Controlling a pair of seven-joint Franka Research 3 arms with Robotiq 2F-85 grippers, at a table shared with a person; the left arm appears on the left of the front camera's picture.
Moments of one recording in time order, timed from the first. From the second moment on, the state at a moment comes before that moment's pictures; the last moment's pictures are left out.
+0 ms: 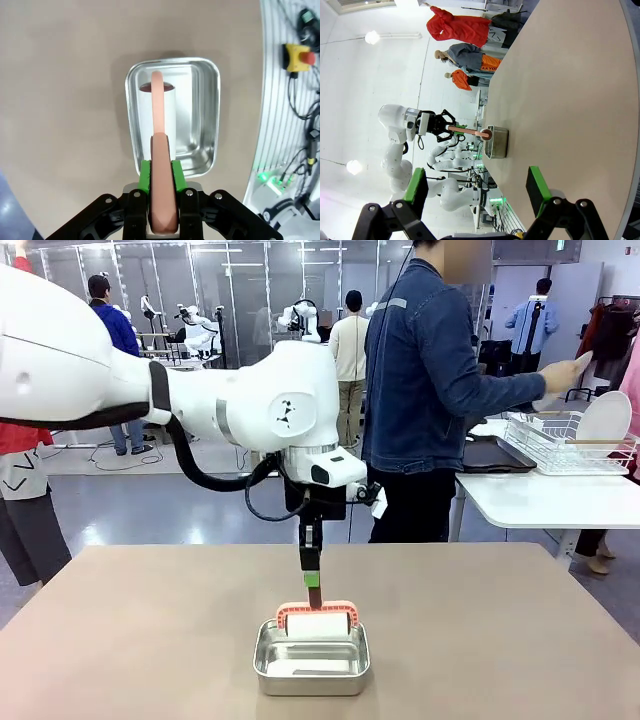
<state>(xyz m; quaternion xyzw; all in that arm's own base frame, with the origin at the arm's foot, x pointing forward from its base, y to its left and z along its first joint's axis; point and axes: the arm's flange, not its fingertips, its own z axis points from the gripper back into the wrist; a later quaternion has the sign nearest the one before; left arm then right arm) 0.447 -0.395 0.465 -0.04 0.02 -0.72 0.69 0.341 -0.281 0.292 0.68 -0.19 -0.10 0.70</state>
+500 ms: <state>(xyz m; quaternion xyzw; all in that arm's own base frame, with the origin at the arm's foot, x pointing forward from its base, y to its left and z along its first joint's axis) 0.476 -0.392 0.429 -0.06 0.05 -0.72 0.69 0.341 -0.281 0.292 0.68 -0.19 -0.10 0.70</state>
